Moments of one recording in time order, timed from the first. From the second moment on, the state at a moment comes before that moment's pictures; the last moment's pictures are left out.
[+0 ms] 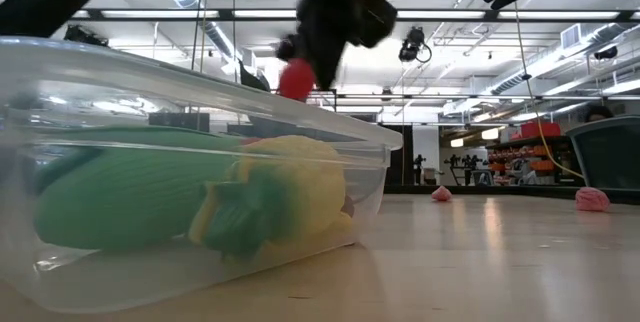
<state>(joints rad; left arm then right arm) -0.04 2.31 2.31 -1.52 0.20 -0.54 0.07 0.92 1.19 -1.13 0.63 0.63</state>
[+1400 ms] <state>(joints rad) -0.57 2.36 2.31 -1.38 -0.01 -1.50 0.07 0.92 1.19 -1.14 0.53 0.68</state>
